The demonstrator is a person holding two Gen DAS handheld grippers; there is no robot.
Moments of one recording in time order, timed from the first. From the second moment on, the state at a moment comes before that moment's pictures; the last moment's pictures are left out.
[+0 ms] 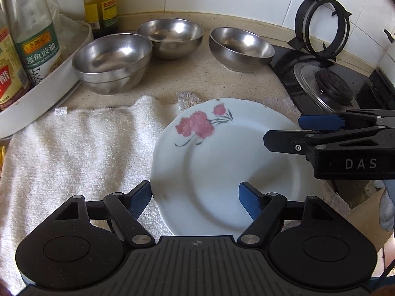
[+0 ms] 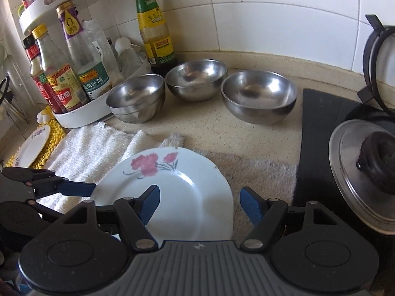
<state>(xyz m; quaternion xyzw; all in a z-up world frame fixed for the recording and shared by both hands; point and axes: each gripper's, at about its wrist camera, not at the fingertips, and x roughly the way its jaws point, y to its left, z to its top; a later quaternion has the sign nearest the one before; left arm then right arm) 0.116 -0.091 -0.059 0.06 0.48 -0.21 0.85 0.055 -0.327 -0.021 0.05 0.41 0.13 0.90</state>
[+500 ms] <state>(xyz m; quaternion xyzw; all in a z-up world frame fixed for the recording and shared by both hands) 0.106 -0.060 -0.047 0.06 0.47 -0.15 0.87 0.068 -0.260 -0.001 0.01 0.40 0.23 0.89</state>
